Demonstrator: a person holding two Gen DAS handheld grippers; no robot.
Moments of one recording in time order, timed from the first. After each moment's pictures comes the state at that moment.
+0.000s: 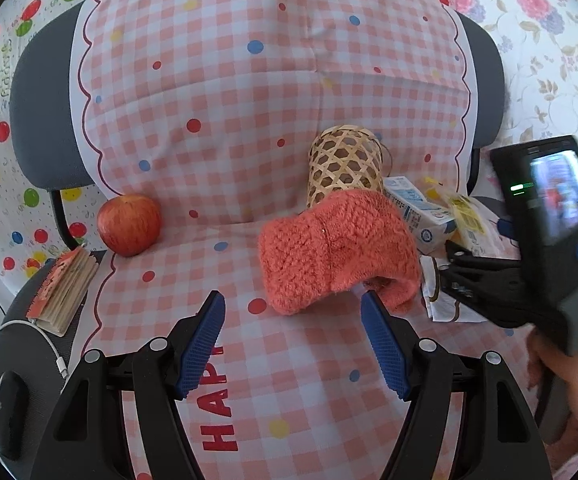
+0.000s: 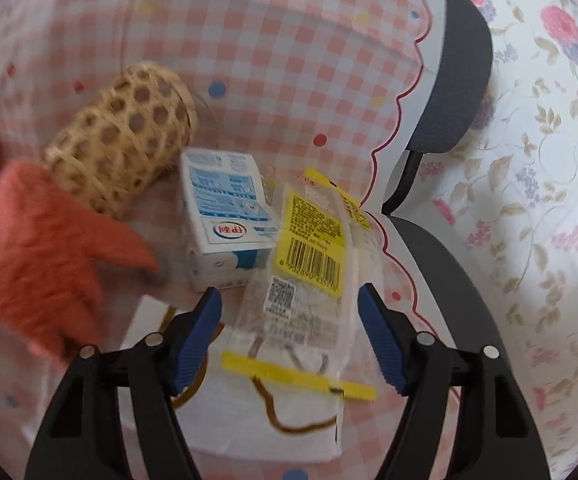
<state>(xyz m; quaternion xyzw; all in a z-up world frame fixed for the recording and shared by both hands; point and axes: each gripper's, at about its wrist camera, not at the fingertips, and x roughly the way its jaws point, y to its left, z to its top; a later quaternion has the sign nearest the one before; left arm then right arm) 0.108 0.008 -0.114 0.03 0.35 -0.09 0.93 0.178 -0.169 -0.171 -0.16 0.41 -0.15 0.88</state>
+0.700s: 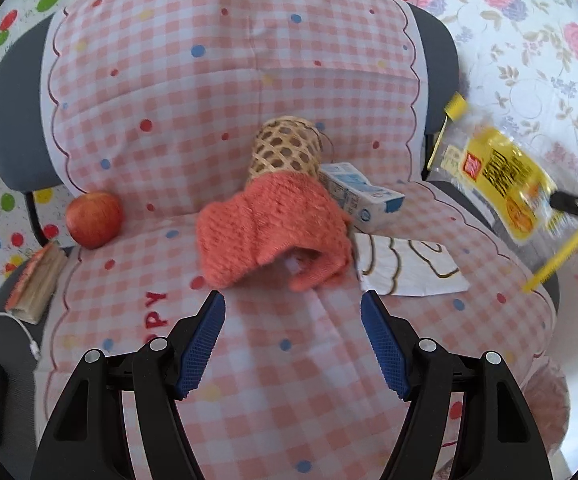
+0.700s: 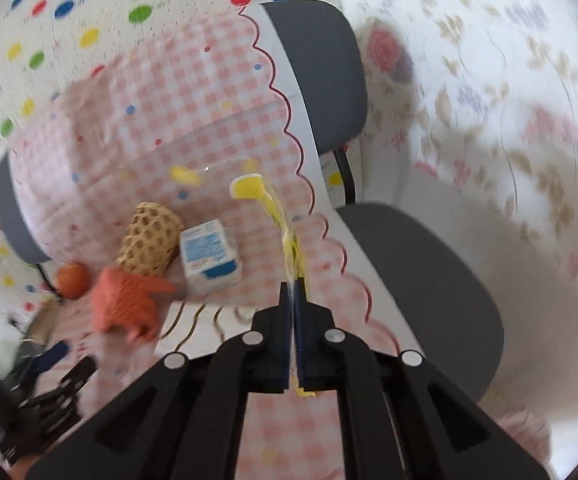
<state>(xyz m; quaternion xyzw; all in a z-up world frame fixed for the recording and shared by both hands) 0.077 -0.025 -0.114 0.03 0.35 -0.15 0.92 0.021 -0.309 -0.074 0.13 0.34 -0.04 0.93</state>
